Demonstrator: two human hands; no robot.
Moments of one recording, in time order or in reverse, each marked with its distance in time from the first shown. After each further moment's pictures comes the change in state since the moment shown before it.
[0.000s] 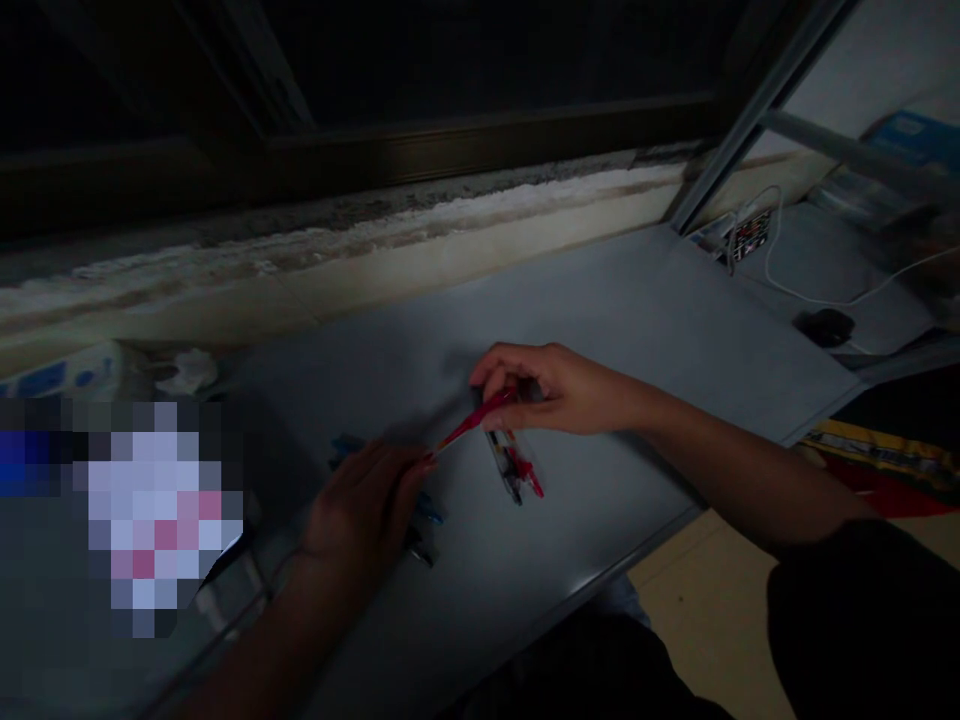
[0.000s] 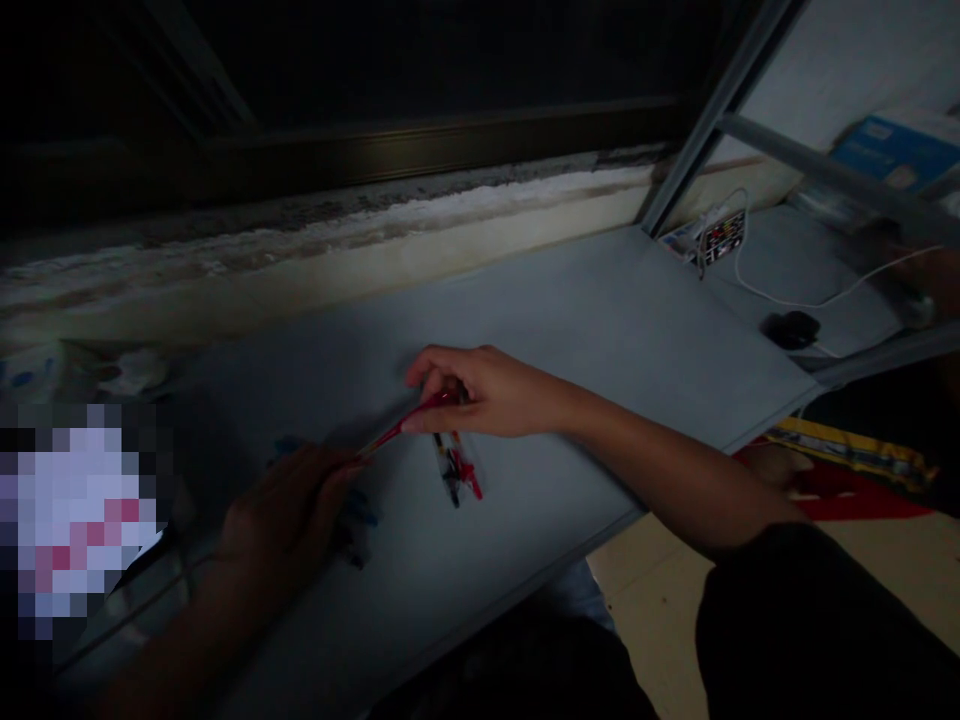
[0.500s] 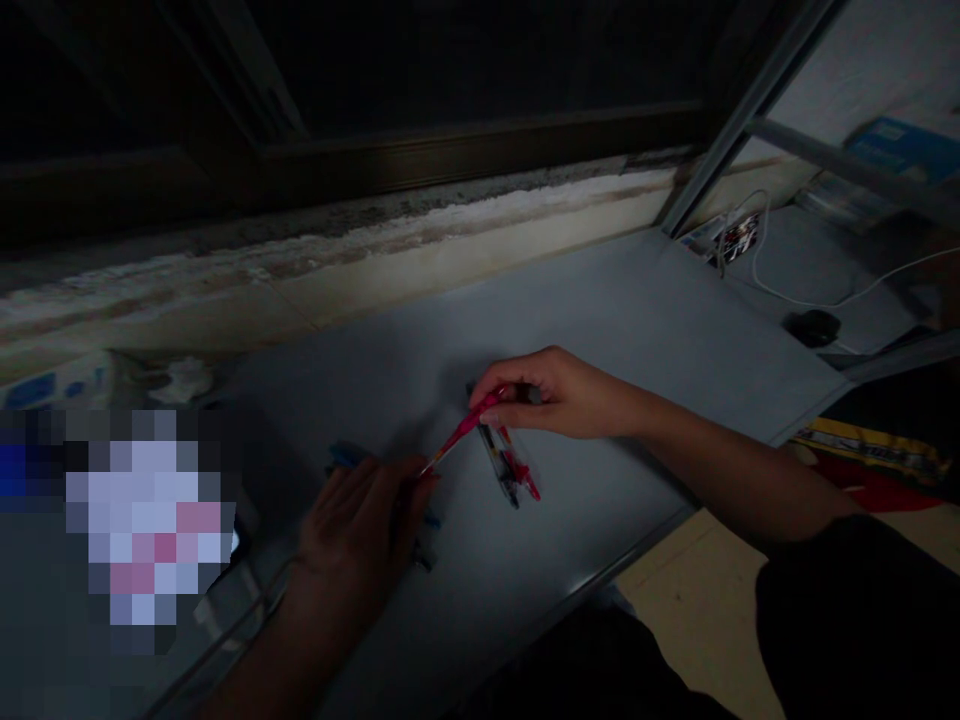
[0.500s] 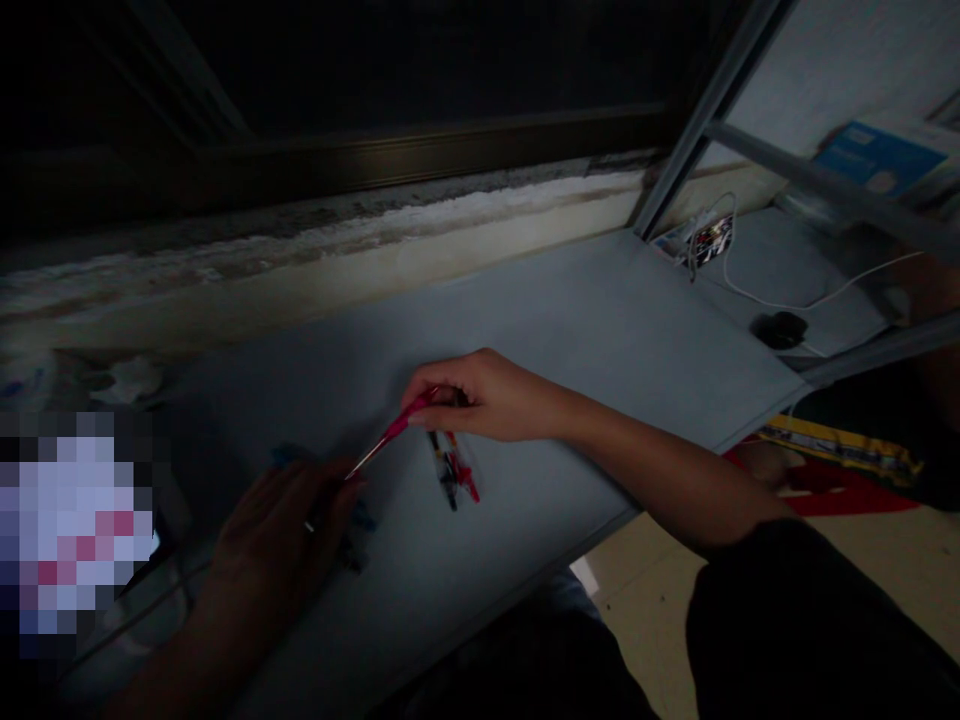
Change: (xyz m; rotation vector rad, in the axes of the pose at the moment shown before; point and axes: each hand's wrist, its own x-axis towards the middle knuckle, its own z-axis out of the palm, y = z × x) left_hand -0.010 0.005 -0.001 0.124 0.047 0.105; right_hand -0.004 -0.007 -0.002 -0.039 -0.005 -0.006
